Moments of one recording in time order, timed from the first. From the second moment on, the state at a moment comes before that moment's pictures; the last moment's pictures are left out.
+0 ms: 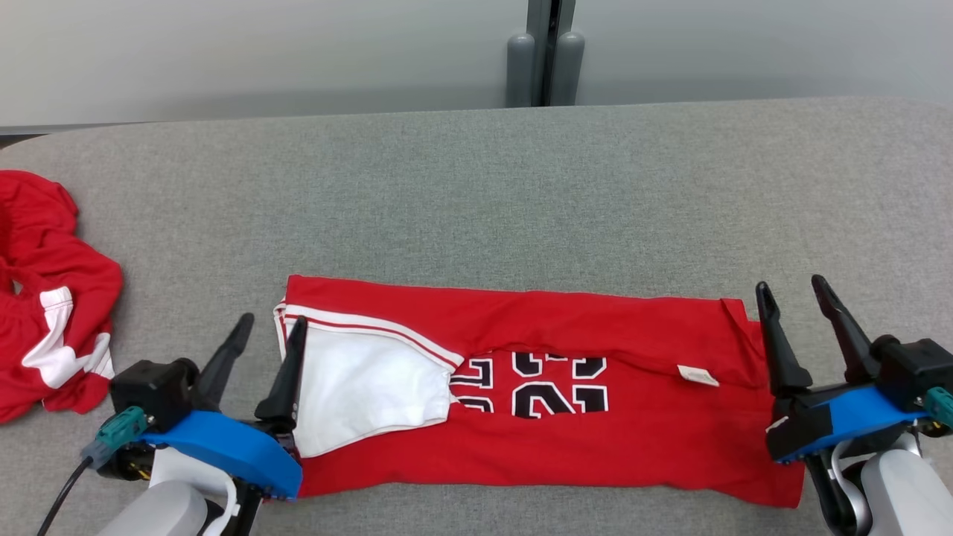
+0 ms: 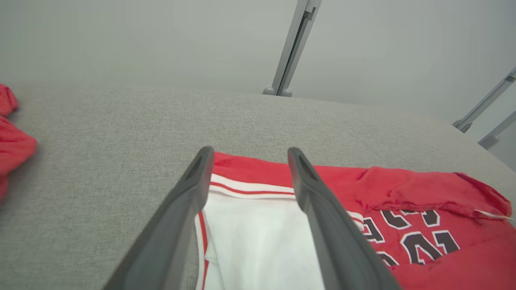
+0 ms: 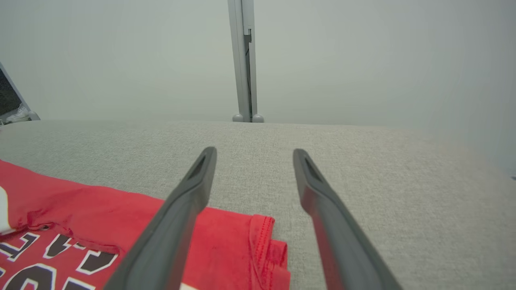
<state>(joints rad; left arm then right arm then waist) -0.32 0.61 -0.78 0.13 -0.99 0.18 -0.25 -0.24 -0.22 0.05 0.34 0.25 0.13 -0.26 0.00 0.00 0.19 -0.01</state>
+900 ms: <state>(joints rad) -0.06 0.23 -0.10 0.04 -0.37 0.11 -0.26 -0.24 -0.14 -0.01 0.66 0.27 0.13 -0.21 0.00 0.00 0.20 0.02</state>
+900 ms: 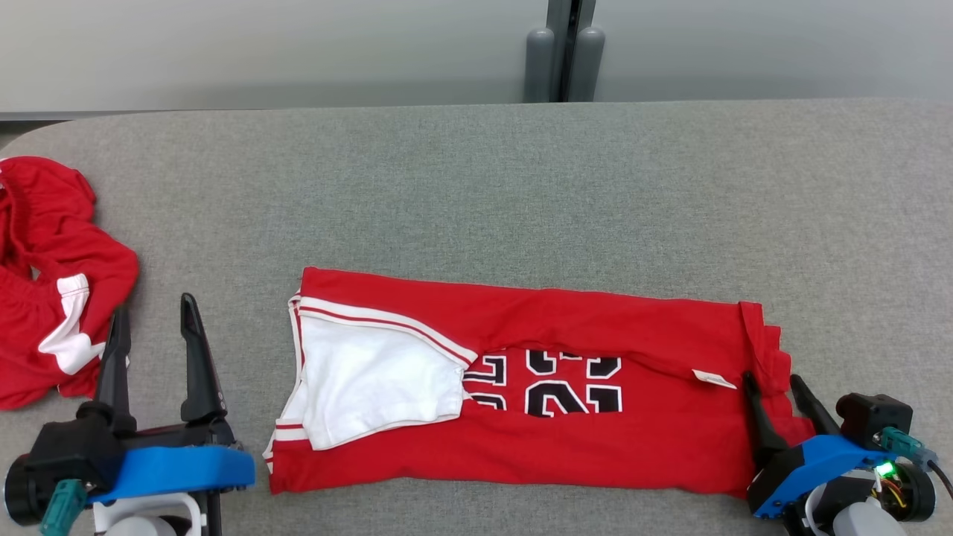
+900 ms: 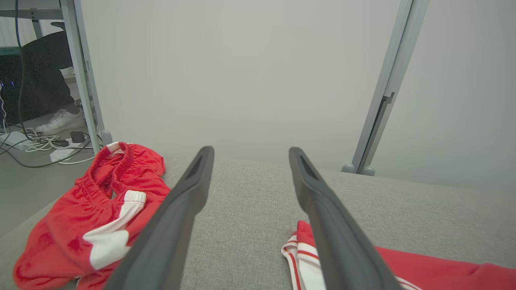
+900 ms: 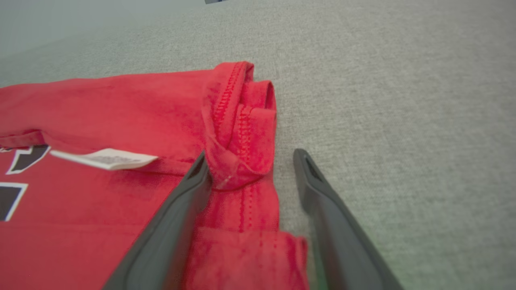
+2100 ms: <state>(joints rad) -0.01 0.06 0.12 0.11 -0.12 -0.07 -0.26 -0.28 -0.34 -0.06 0.59 0.42 0.13 -0.14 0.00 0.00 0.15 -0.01</state>
